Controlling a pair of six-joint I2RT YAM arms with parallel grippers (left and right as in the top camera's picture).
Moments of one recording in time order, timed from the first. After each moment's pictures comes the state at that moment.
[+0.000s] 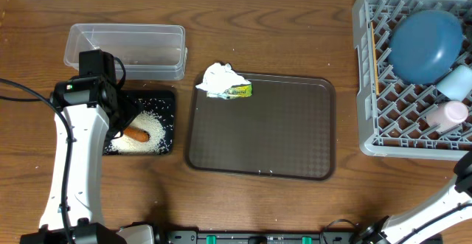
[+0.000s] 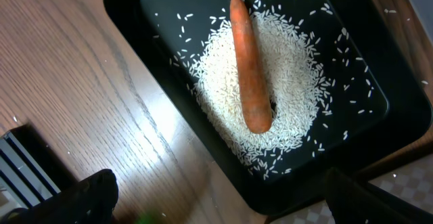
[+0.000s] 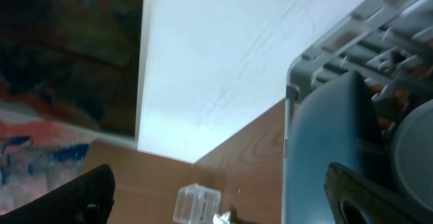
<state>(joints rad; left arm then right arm) 0.15 1.43 1.23 -1.23 -0.22 -0.80 -0.78 2.11 1.65 0.14 -1.38 0.91</state>
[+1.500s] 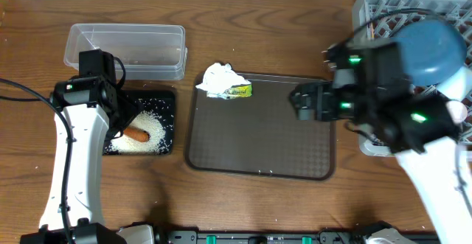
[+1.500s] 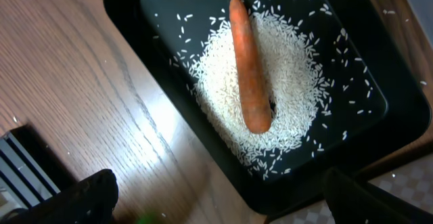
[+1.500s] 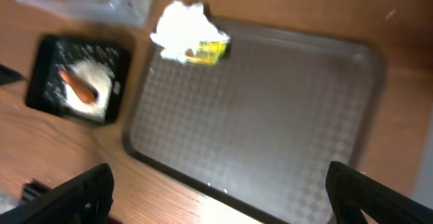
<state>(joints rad) 0.15 1.43 1.23 -1.23 -0.22 -0.80 0.39 1.30 1.42 -1.07 -0.22 0.34</state>
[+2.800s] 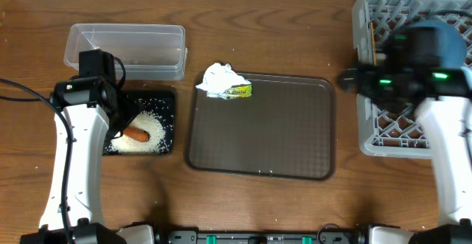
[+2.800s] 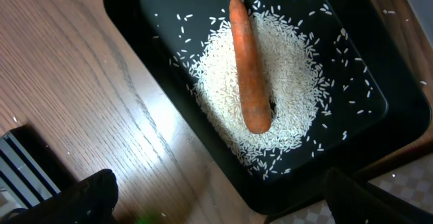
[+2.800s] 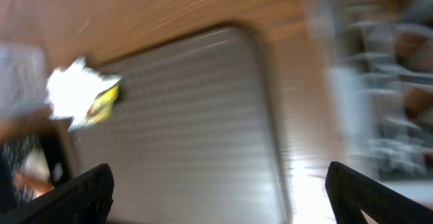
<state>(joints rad) 0.15 1.43 1.23 -1.23 -0.22 -0.80 -0.10 1.46 1.34 -1.03 -0.32 0.36</state>
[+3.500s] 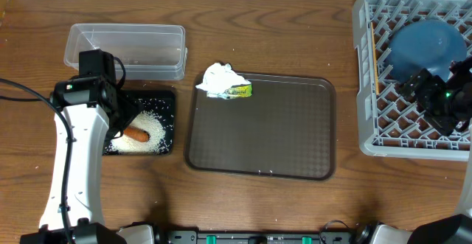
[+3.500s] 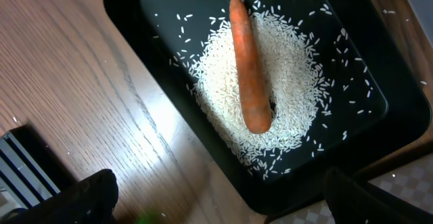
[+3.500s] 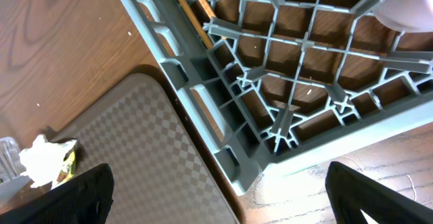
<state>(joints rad) 0.15 1.43 1.23 -1.23 -0.22 -0.80 -0.44 1.46 1.34 -1.10 -0.31 0.32</state>
